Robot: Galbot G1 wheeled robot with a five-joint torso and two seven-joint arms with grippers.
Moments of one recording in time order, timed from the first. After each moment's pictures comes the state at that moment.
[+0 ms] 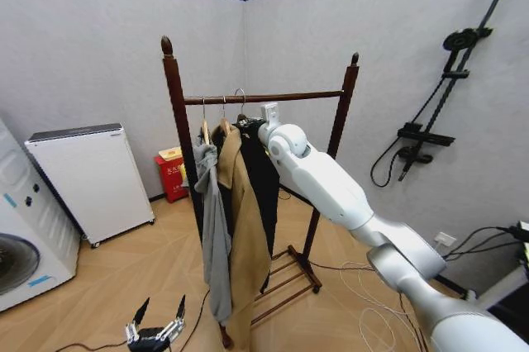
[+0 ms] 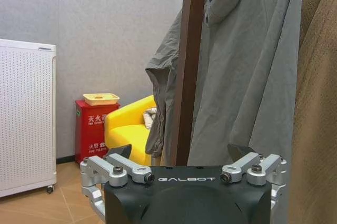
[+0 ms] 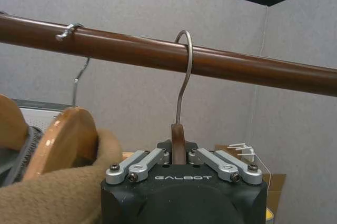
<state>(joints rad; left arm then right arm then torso) 1.86 -1.52 -0.65 -2.22 -0.22 -0.12 0.14 0.18 1.23 -0.22 1.42 0.84 -0.60 0.27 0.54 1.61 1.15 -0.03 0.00</state>
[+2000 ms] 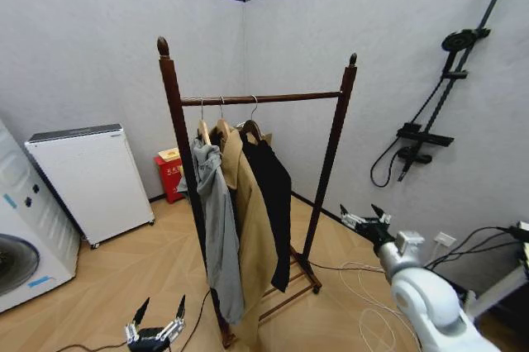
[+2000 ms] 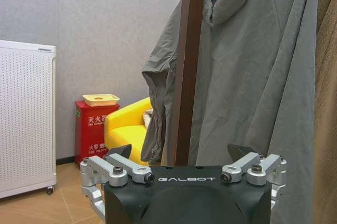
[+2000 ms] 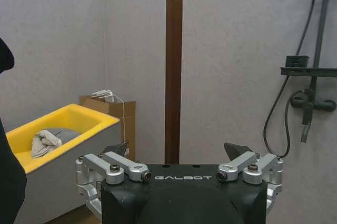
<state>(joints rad) 1.86 -1.52 -0.65 -2.22 -0.22 -0.12 0.14 -1.34 1.22 0.80 2.16 0.42 -0.36 0.17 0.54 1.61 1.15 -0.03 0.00</state>
